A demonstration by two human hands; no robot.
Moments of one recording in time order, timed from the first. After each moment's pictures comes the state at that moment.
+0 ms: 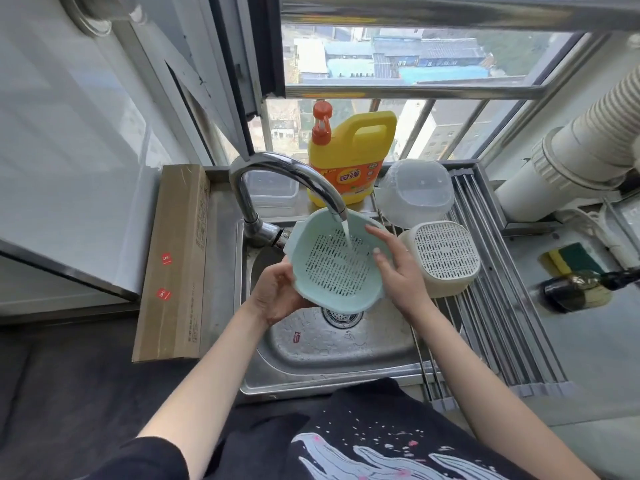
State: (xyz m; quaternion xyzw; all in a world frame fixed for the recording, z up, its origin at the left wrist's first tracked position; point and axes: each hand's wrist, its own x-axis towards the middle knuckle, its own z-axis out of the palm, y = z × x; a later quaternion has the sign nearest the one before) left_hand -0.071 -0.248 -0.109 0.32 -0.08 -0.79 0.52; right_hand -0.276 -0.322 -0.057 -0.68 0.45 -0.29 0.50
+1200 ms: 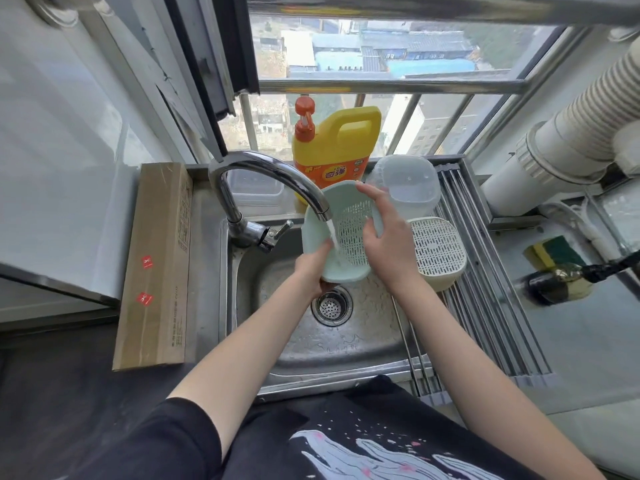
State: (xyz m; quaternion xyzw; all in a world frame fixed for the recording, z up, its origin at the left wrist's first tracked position) left_hand -0.140 -0.319 -0.110 0.61 0.07 -0.63 0.47; right_hand -0.252 -0.348 -0.020 -0.75 0.48 -0.31 0.33
